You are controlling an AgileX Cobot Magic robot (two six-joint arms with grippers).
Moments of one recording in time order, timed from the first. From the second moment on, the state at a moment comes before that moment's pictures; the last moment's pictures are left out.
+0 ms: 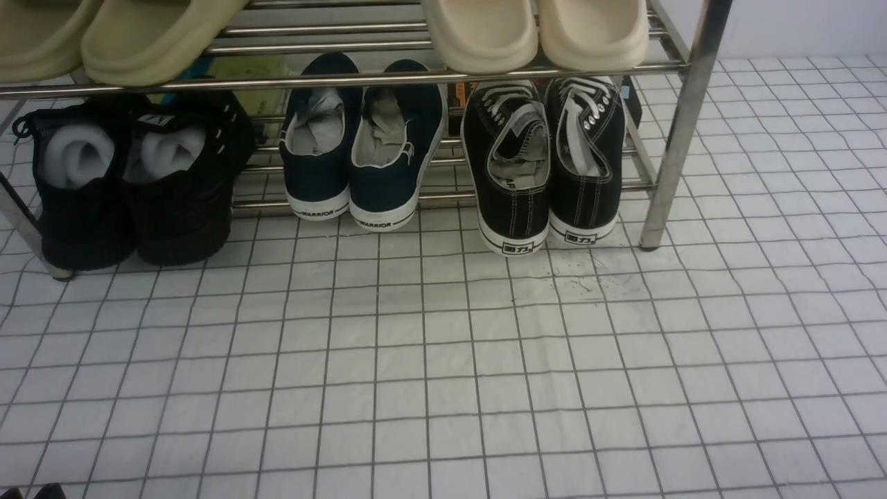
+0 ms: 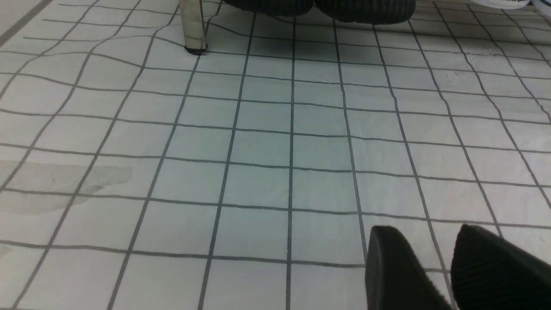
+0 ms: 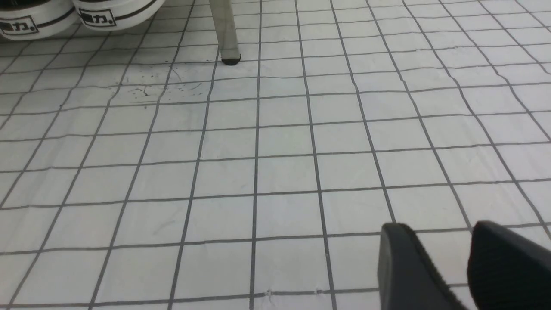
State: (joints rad) right arm 0.04 -0.01 0.01 0.01 0.39 0.09; left arm -0.02 -0.01 0.02 0.11 0.38 -0.17
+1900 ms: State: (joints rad) right arm 0.04 0.71 -0.67 0.58 0.66 -0.17; left arm -0.02 -0.01 0.02 0.11 0.38 -0.17
